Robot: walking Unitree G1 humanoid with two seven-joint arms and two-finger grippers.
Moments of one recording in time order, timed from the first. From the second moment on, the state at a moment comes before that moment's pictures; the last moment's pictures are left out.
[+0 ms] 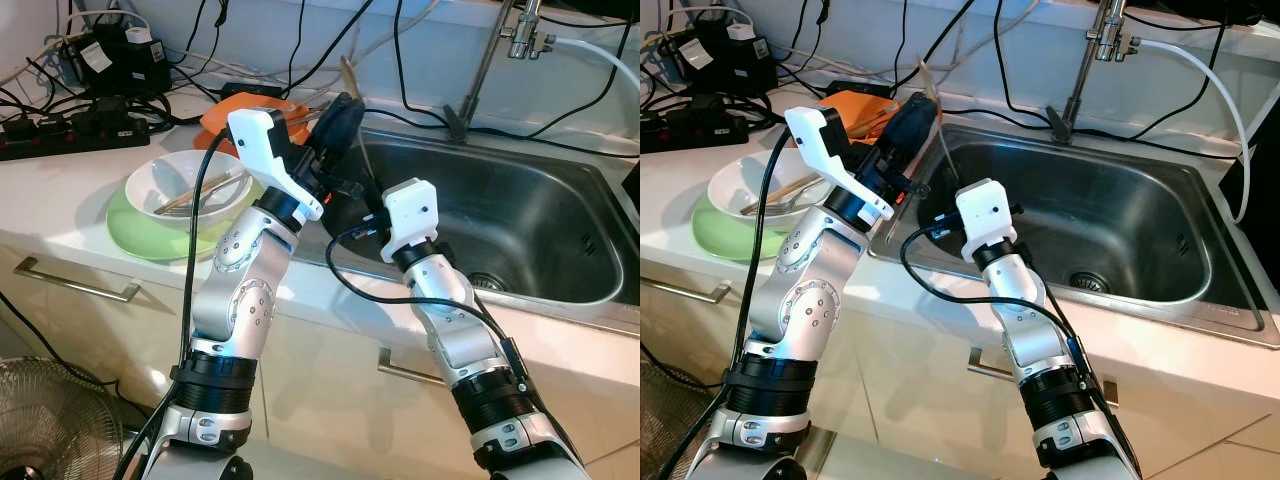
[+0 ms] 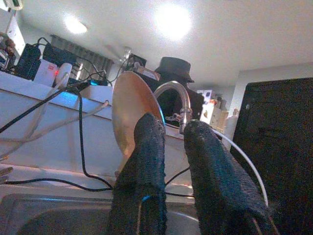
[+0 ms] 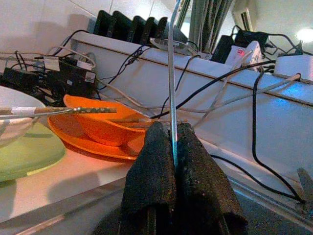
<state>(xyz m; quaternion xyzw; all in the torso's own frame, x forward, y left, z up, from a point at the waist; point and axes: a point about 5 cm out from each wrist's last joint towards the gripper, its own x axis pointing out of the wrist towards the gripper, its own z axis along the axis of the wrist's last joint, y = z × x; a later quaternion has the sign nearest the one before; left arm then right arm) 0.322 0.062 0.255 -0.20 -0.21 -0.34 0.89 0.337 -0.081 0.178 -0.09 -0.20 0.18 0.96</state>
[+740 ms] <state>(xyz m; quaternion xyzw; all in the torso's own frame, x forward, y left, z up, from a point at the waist) 0.321 0.075 0.239 -0.16 -0.19 -0.32 0.91 0.373 -0.139 0.175 -0.04 -0.09 0.01 0.99</state>
